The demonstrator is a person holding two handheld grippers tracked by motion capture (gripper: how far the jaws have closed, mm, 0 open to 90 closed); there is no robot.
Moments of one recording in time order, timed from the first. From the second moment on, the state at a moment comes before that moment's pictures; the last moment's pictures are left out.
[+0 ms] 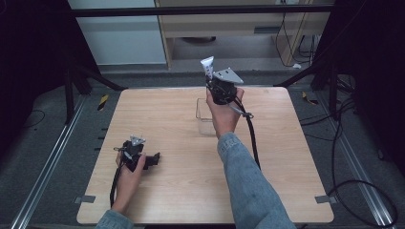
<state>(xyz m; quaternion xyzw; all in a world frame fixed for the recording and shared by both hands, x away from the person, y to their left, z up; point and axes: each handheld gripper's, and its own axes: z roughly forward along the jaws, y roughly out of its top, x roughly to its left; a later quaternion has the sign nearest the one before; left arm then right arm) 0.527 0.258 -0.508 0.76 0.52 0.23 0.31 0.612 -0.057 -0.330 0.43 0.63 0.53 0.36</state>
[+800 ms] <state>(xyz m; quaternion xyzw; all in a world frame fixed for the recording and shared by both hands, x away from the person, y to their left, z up) 0.527 0.258 -0.508 0.76 0.52 0.23 0.31 0.622 -0.063 -0.364 0.45 0.63 0.52 0.35</state>
